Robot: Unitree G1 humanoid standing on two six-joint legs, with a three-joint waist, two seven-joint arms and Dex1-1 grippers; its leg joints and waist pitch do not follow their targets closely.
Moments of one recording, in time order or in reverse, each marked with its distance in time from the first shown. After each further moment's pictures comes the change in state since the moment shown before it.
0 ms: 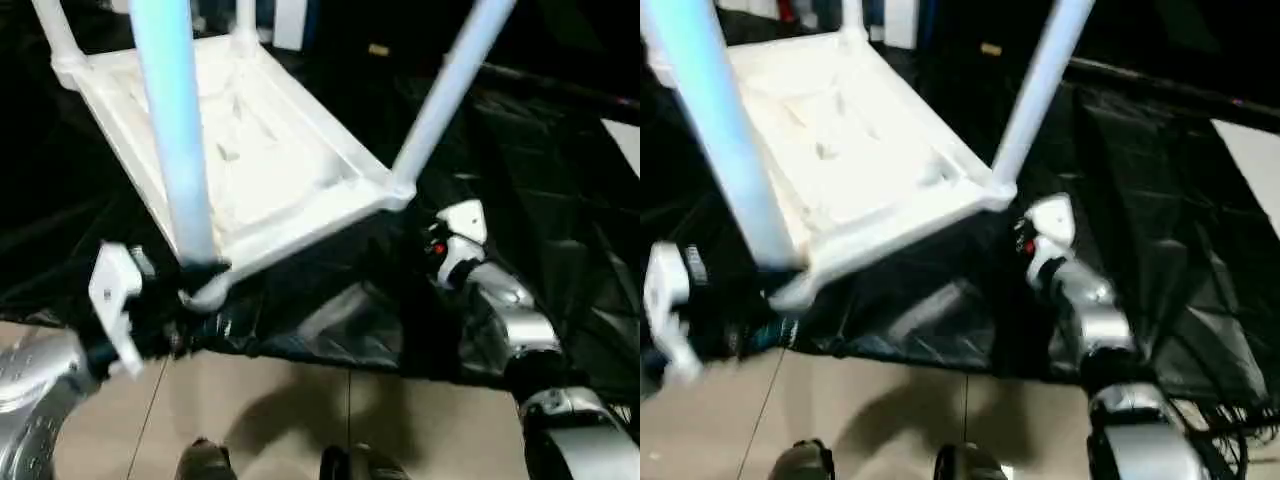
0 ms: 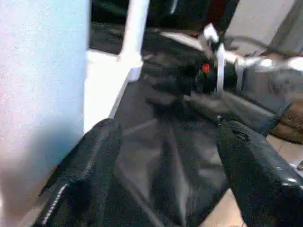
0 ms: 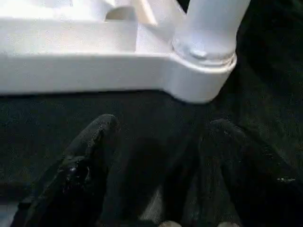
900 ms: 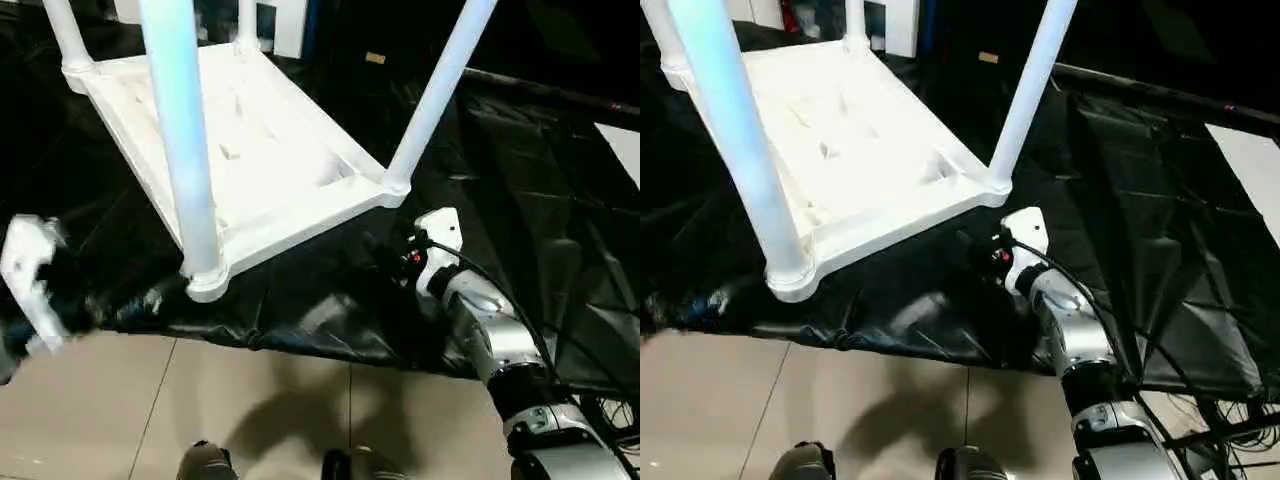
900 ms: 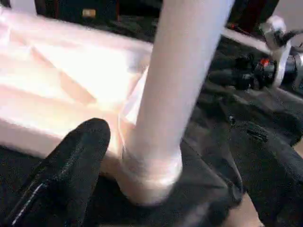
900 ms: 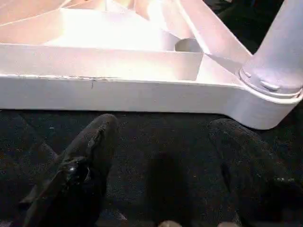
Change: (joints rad) left arm -0.062 0.182 0.145 0.233 -0.069 -0.062 -0.056; right arm 0.035 0.066 0.024 -0.097 0.005 -0.009 0.057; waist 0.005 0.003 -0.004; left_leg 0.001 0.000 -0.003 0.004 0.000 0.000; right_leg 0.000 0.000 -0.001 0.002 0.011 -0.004
